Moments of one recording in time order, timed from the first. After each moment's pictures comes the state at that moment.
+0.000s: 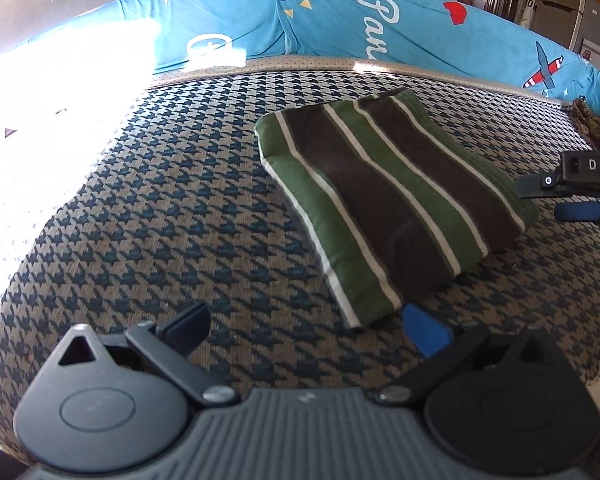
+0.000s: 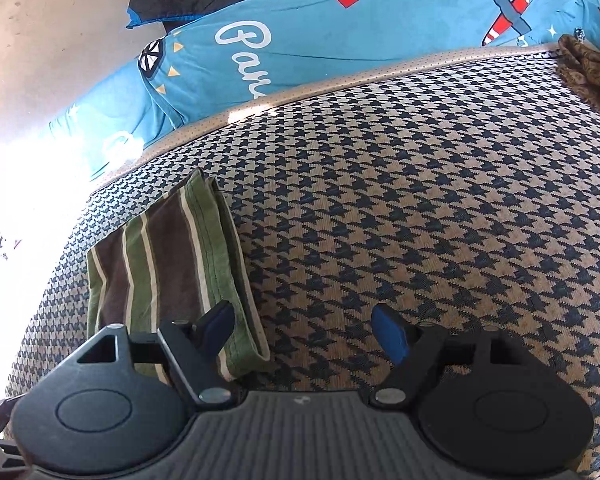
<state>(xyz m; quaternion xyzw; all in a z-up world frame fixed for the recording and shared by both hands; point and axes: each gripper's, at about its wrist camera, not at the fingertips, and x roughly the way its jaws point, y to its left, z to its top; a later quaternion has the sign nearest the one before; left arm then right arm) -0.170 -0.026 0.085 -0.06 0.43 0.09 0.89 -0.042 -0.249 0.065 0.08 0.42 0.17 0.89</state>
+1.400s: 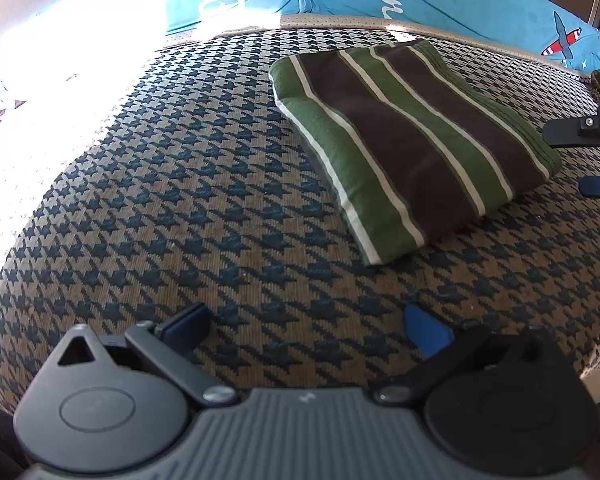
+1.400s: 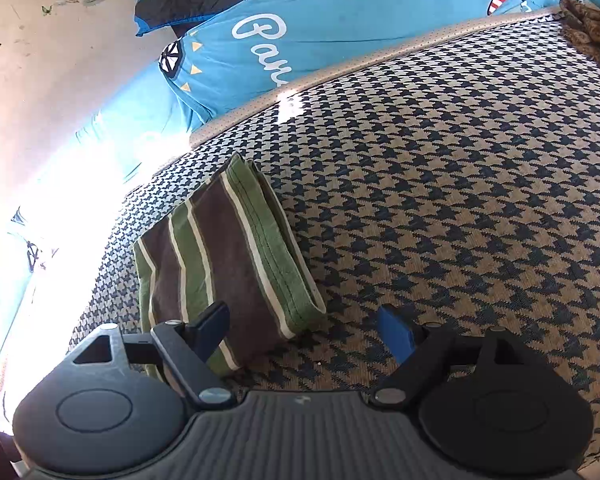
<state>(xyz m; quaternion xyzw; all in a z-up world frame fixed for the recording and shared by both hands) -0.167 -0.021 0.064 -0.06 0.48 0.11 0.87 -0.062 -0.250 0.075 0.14 0.45 0.20 0.86</state>
